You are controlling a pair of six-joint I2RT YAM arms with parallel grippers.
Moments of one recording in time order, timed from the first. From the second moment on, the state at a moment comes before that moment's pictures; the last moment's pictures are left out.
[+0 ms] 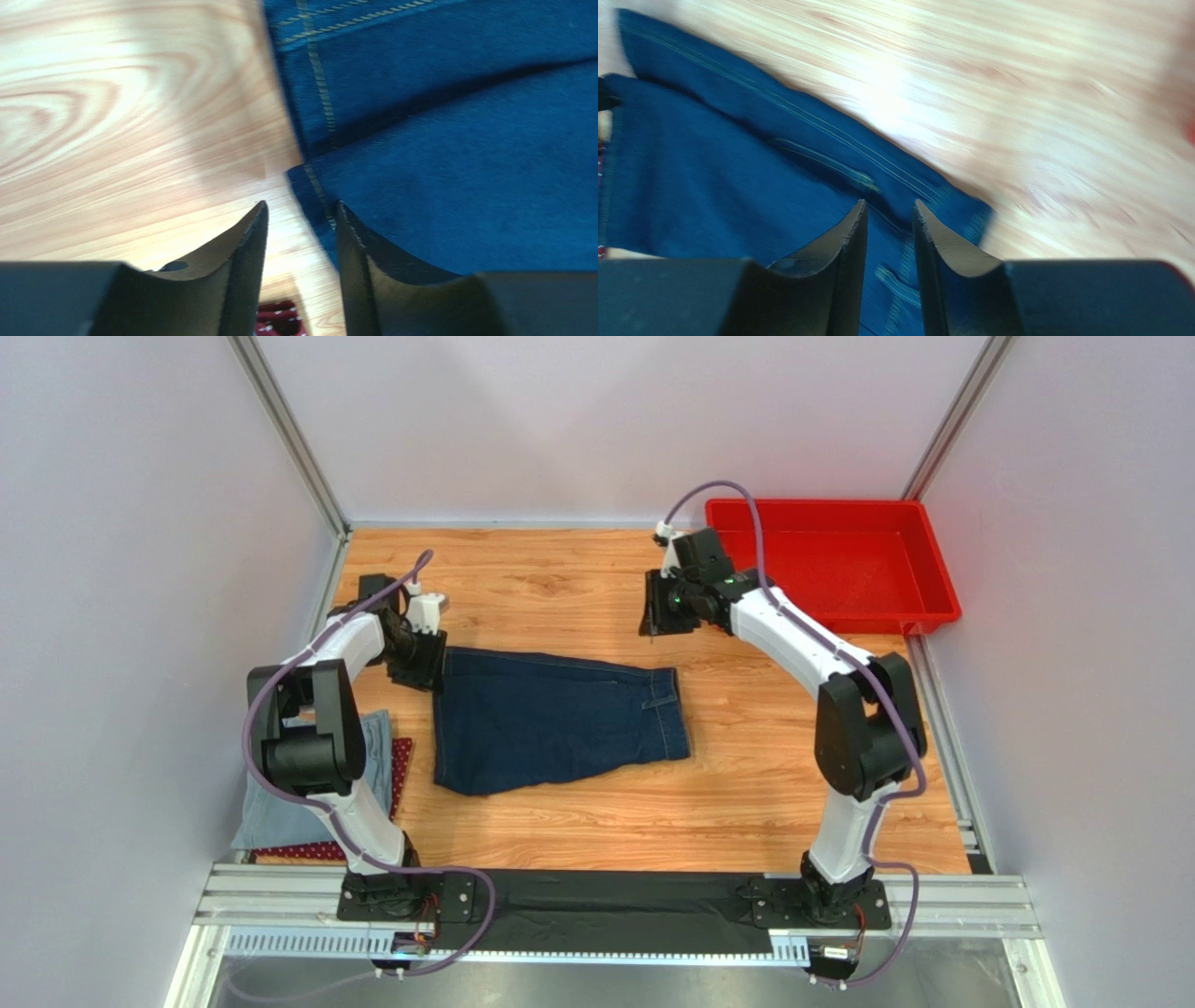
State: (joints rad) left arm 0.11 1.75 1.16 -0.64 0.25 0.30; right arm 0.42 1.81 1.45 -0.49 -0.18 0.30
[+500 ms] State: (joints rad) left arm 0.11 1.80 1.15 -0.65 0.35 0.30; right arm 0.55 2.23 1.70 -0.39 -0.38 0.51
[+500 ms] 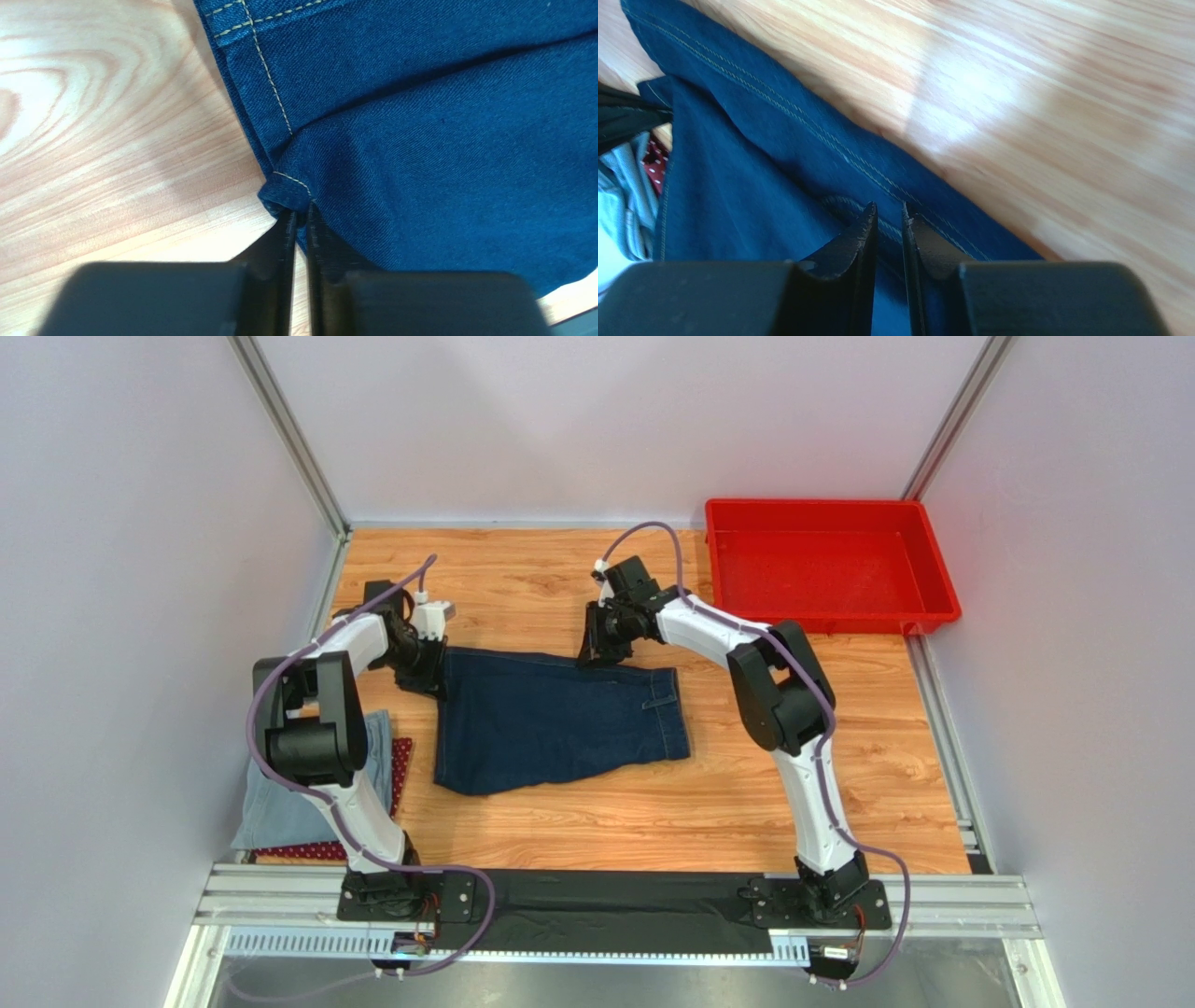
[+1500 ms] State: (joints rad) left arm 0.10 1.61 1.13 -0.59 0.40 0.32; right arm 0.61 2.49 1.94 -0.22 -0.49 0.91
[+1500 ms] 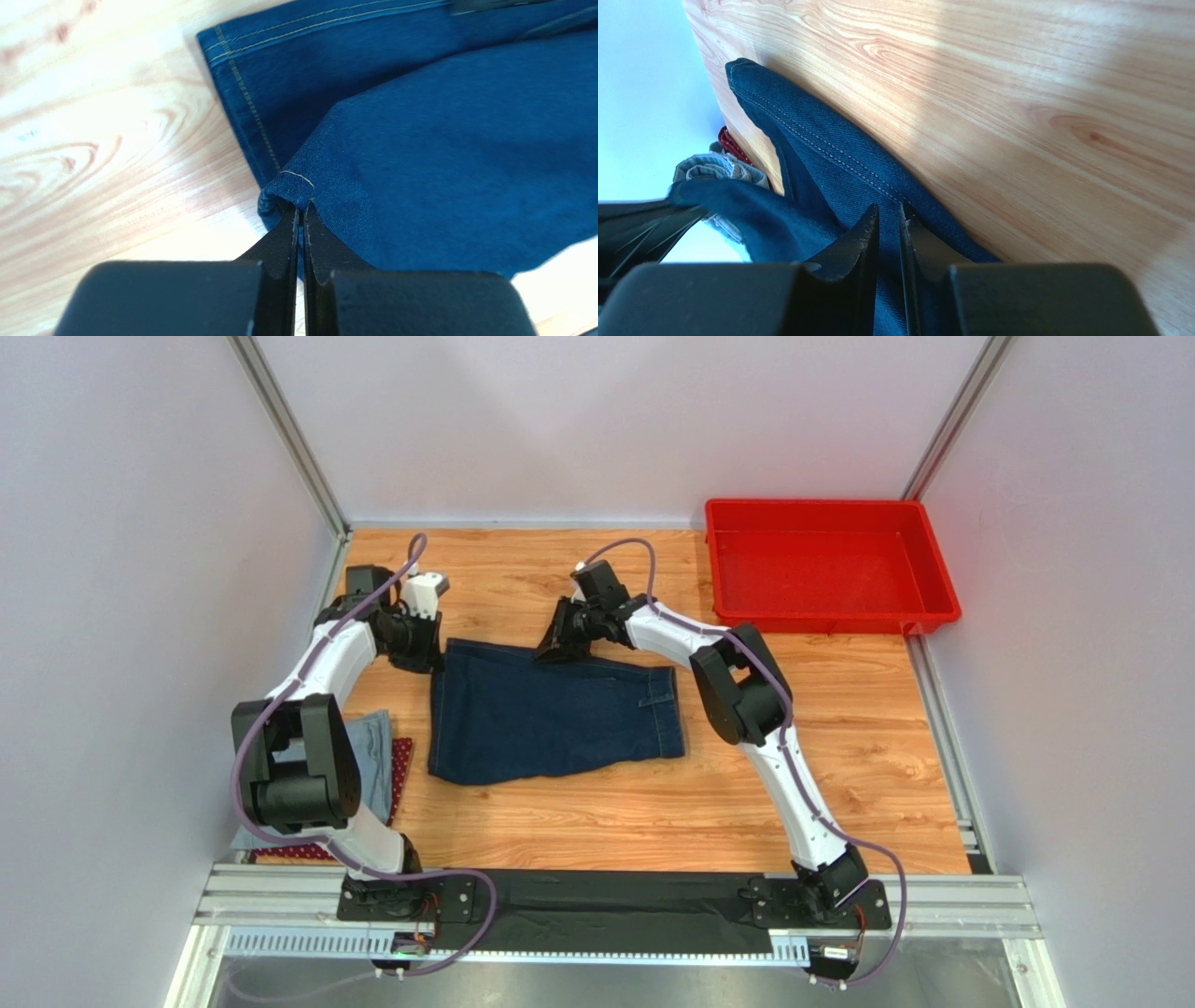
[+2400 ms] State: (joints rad) left arm 0.03 2.01 1.44 -0.57 0.31 0.36; right arm 0.61 2.36 1.89 -0.35 -0.25 0.67
